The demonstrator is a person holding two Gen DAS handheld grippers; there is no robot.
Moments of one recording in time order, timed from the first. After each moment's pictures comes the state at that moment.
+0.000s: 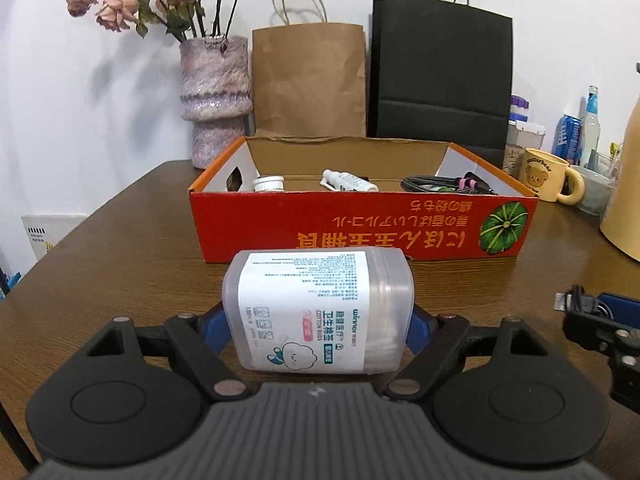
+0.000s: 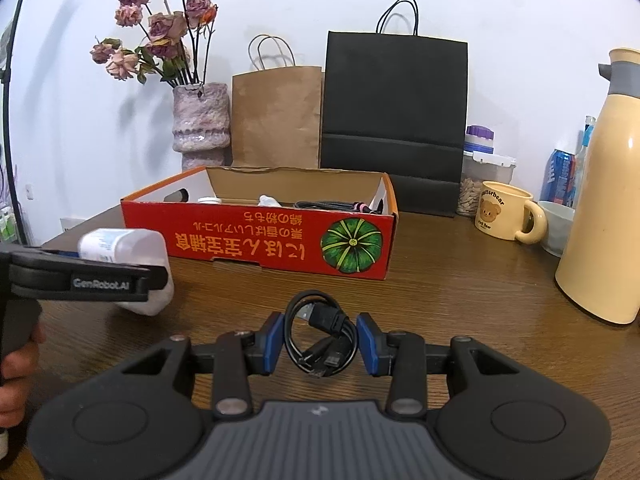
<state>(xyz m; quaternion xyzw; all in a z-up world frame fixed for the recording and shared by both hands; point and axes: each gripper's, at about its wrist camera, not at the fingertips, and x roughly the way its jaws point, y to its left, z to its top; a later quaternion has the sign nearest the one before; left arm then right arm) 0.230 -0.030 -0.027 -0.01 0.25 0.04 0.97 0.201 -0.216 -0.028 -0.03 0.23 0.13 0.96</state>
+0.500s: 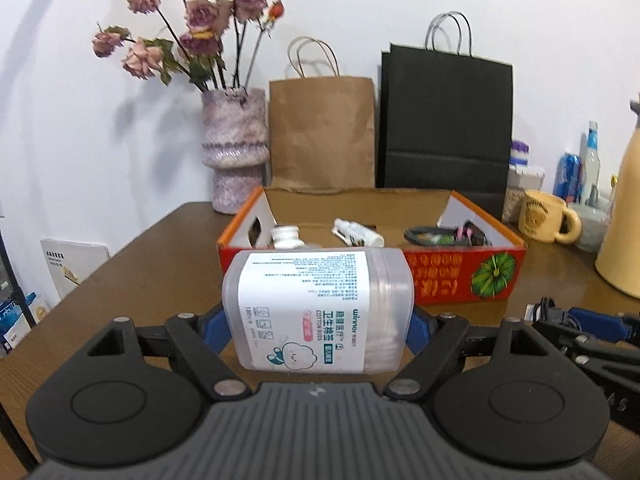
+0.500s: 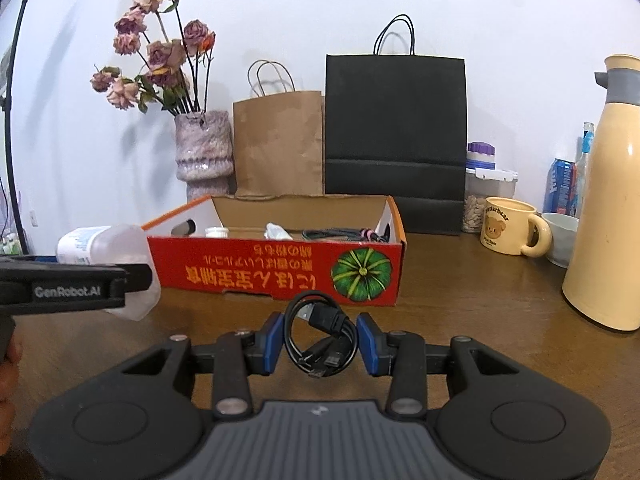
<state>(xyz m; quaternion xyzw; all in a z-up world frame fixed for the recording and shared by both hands) 0.204 -0.031 0.012 -0.02 0.20 0.06 0.98 0.204 -0.213 -0.014 0.00 0.20 0.13 0.97</state>
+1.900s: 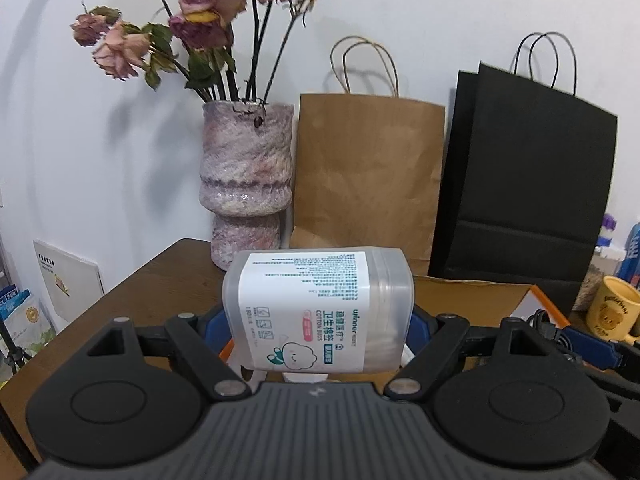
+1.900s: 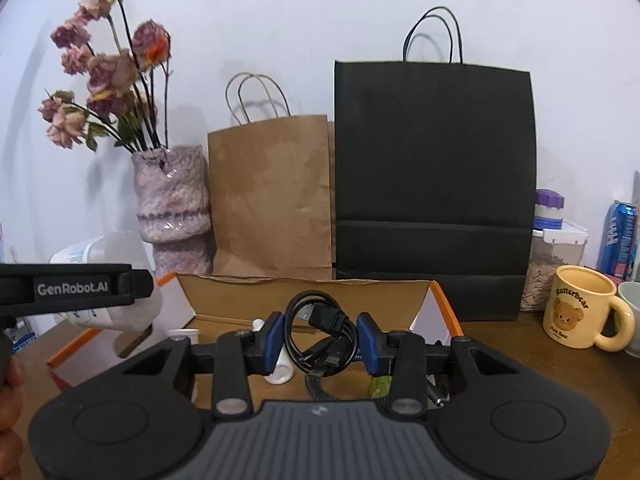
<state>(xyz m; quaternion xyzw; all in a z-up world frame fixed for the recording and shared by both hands) 0.384 0.015 0.038 -0.06 0.19 0.11 0.97 0.394 -0.153 0.013 0.01 0.17 0.13 0.98</state>
